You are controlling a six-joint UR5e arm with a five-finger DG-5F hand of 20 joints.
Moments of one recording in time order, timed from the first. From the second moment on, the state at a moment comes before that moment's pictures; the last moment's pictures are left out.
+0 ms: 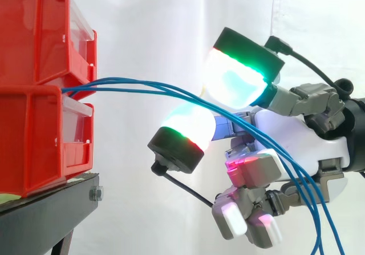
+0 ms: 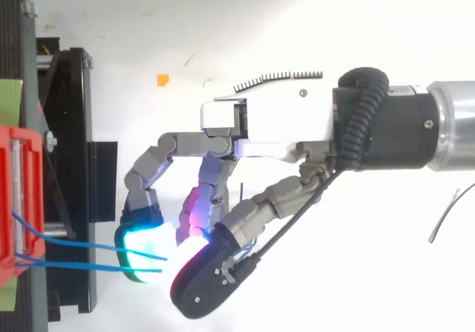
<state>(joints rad) 0.11 -2.31 -1.12 -2.98 -1.53 -0.01</state>
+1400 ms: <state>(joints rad) 0.11 -2.31 -1.12 -2.98 -1.53 -0.01</state>
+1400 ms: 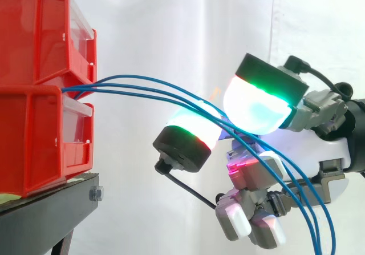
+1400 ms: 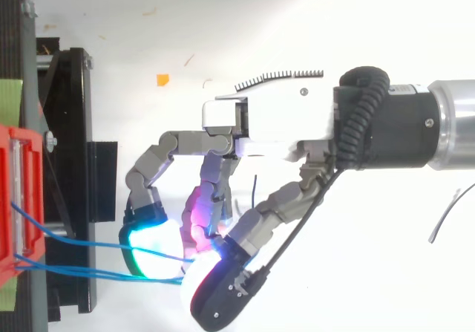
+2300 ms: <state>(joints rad) 0.11 -2.31 -1.12 -2.99 -1.53 -0.01</state>
